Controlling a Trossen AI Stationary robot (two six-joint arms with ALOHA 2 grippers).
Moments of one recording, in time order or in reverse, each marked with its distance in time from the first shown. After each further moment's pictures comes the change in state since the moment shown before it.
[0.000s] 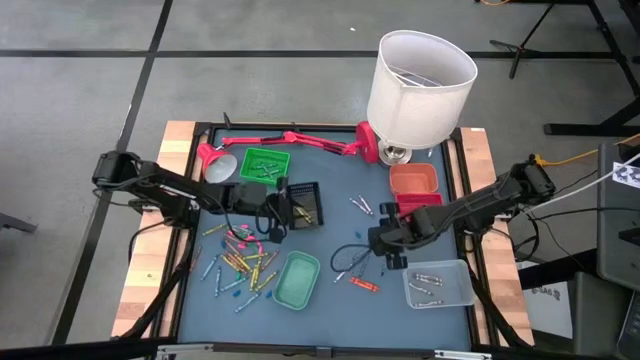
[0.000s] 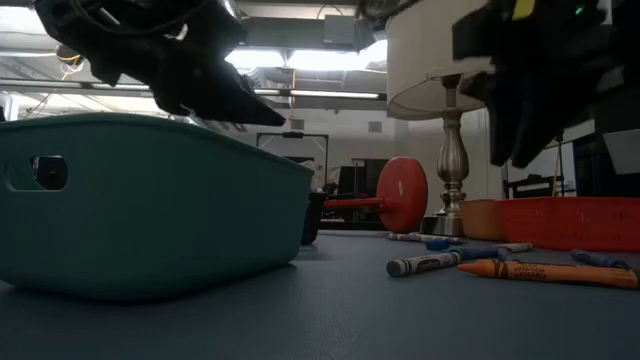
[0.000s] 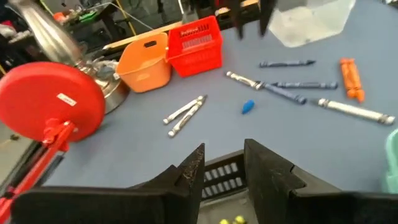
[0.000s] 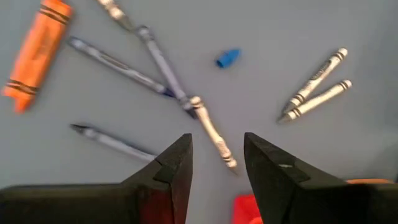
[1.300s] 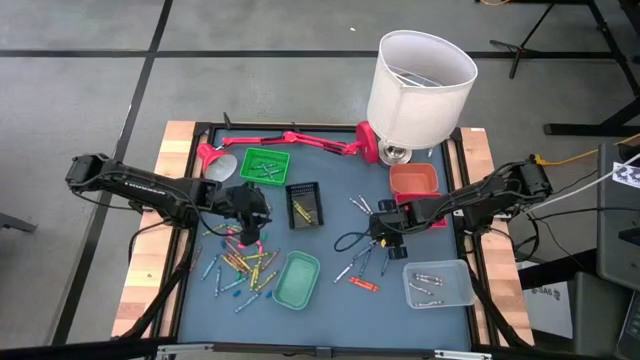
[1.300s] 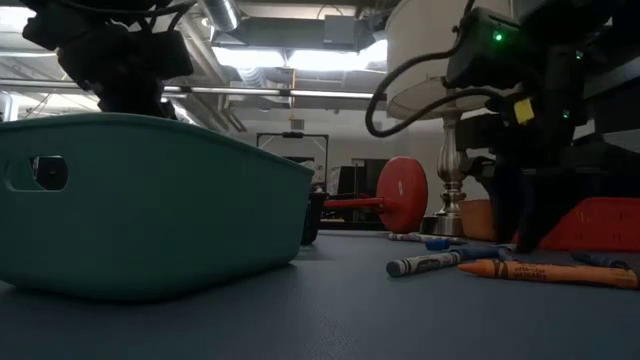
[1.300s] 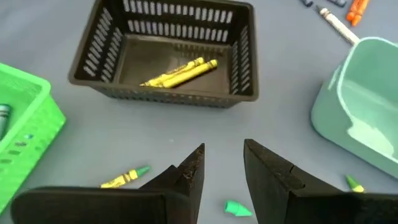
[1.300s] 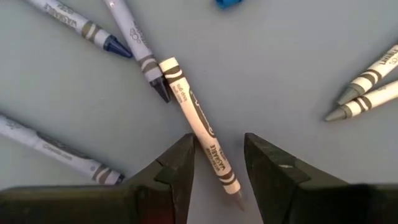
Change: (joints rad) left arm -0.050 -0.348 0.000 -0.778 -0.019 -0.537; right arm -0.170 0.018 -0.325 0.378 -0.155 -0.207
